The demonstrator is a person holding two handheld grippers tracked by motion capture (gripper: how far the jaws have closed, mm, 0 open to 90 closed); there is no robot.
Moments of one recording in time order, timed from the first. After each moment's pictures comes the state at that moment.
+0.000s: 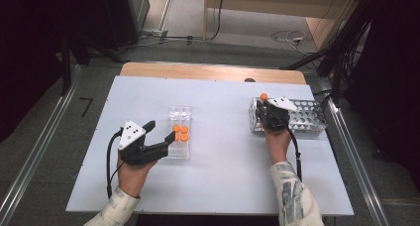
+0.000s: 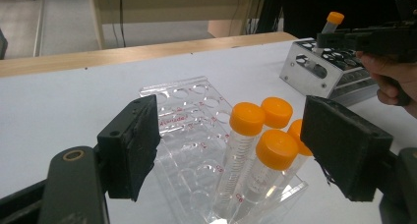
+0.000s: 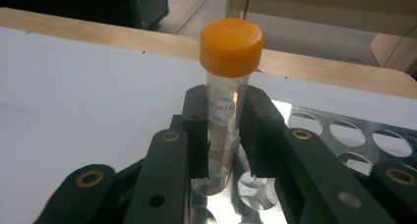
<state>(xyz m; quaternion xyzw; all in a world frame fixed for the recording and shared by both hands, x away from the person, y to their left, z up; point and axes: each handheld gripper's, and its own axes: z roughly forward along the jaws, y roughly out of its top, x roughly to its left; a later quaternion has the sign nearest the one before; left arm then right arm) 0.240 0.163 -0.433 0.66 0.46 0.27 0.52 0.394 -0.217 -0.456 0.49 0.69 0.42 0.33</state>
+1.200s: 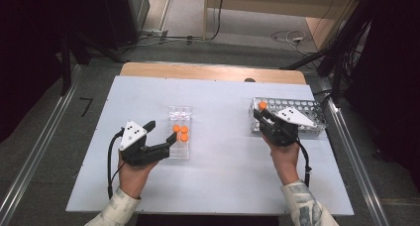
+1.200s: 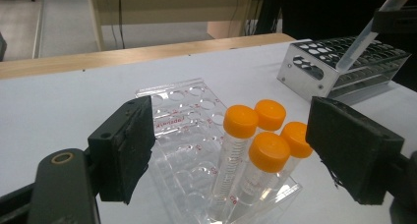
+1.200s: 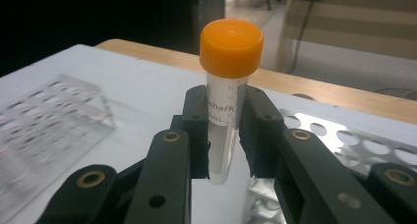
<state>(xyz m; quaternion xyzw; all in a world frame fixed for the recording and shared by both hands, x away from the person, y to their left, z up) 0.238 0.159 -0.431 0.67 0.46 0.27 0.53 0.319 -0.216 -0.413 0.40 0.71 0.50 0.28</state>
